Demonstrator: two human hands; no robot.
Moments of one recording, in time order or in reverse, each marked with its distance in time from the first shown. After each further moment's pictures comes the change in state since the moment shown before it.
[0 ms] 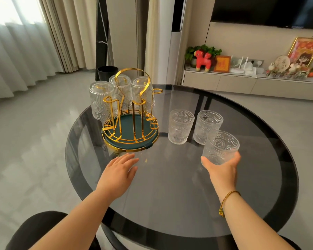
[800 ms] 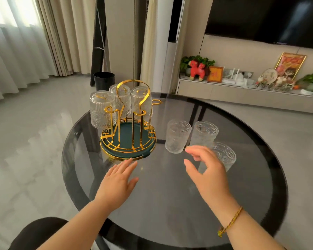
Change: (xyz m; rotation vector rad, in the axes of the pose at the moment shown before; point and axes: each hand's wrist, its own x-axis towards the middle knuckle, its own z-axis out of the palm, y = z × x) left_hand 0.001 -0.001 -0.001 0.053 0.020 0.047; right_hand -0.053 -0.091 -0.012 -0.042 -0.305 -0.654
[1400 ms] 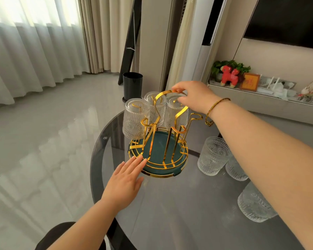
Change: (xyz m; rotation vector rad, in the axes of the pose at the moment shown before) left_hand 0.025 -0.064 -0.020 0.018 0.070 -0.074; right_hand 0.225 -0.059 0.101 -0.463 -0.567 -0.250
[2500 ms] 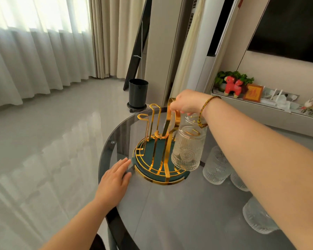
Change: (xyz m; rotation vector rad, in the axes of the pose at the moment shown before) left_hand -0.012 -0.025 -0.023 -0.352 0.162 -0.236; right_hand 0.012 -0.052 -0.009 0.031 -0.295 0.277
